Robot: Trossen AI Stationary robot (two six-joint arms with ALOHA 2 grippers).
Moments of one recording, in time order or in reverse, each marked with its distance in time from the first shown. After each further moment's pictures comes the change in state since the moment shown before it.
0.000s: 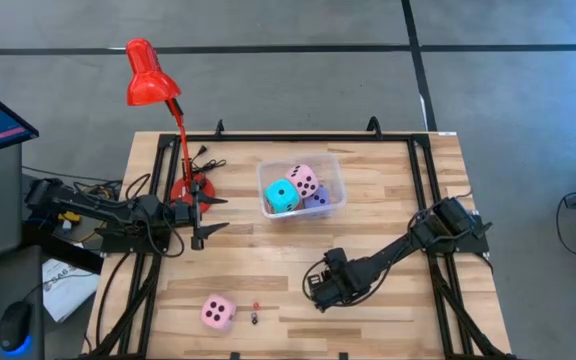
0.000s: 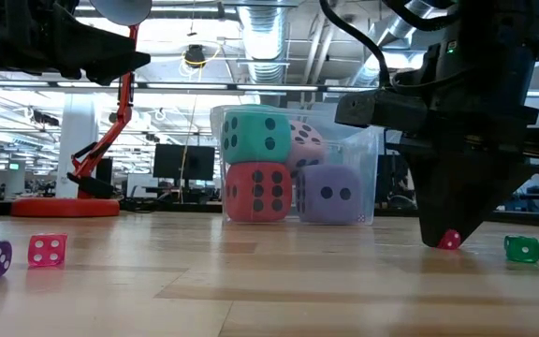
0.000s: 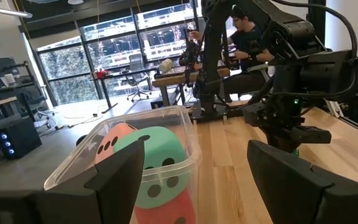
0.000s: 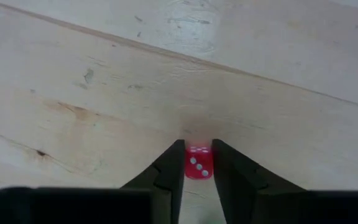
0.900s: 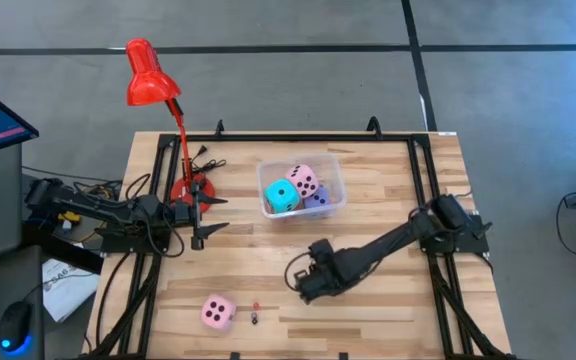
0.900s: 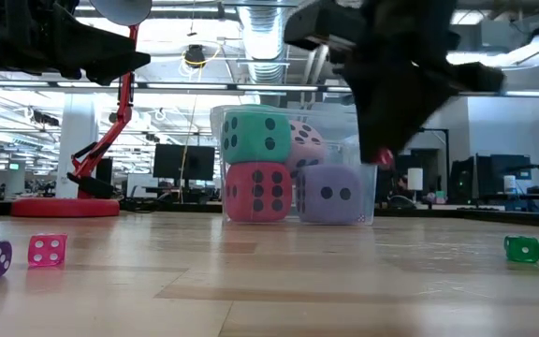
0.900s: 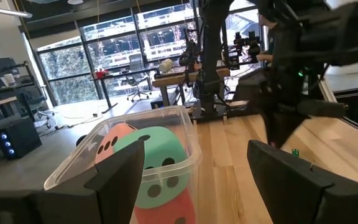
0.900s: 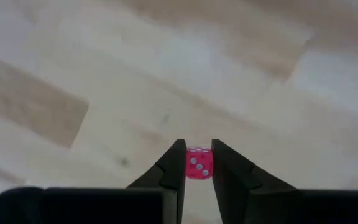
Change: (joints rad) left arm 0.000 0.000 0.000 0.000 0.000 0.000; right arm -0.072 -0.002 0.262 -0.226 0.054 -0.231
